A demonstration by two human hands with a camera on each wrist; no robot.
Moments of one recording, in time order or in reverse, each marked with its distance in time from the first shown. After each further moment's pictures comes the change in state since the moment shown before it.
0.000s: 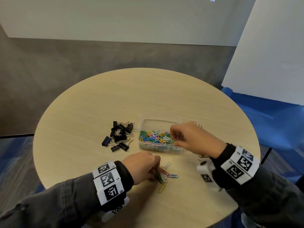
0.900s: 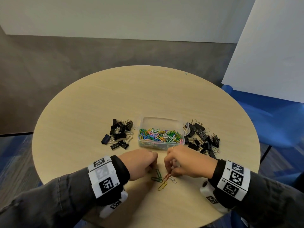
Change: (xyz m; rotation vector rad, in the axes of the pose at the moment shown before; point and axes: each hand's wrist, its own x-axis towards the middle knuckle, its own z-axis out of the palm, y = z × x) left_hand -0.001 -0.006 -0.005 0.025 -0.042 0.021; right_hand -0.020 -0.007 0.047 -0.006 -0.322 -0.059
